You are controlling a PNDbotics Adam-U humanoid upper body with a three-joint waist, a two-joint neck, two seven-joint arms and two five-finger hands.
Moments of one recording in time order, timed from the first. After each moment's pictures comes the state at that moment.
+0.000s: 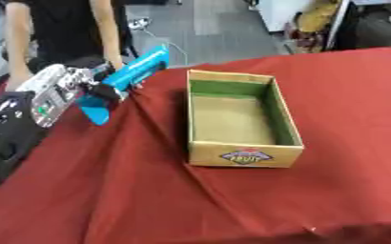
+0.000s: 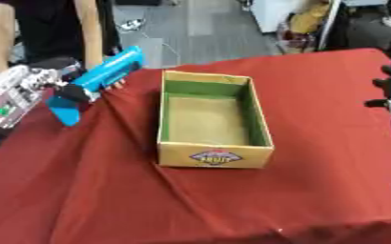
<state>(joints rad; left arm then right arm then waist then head) -0.63 0.77 -0.33 -1.15 -0.57 0.19 -0.37 -0.34 -0.28 -0.10 -1.52 0.19 -0.18 0.07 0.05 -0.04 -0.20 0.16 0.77</state>
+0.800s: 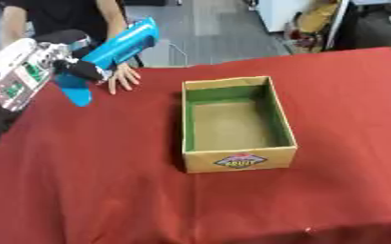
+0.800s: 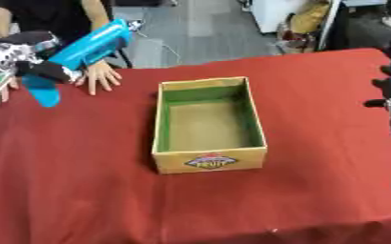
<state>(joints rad) -0.62 0.86 -0.30 -1.25 -0.54 0.21 -0.39 -0.34 -0.28 -0.10 -1.52 0.19 -0.18 0.07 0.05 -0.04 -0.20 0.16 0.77</state>
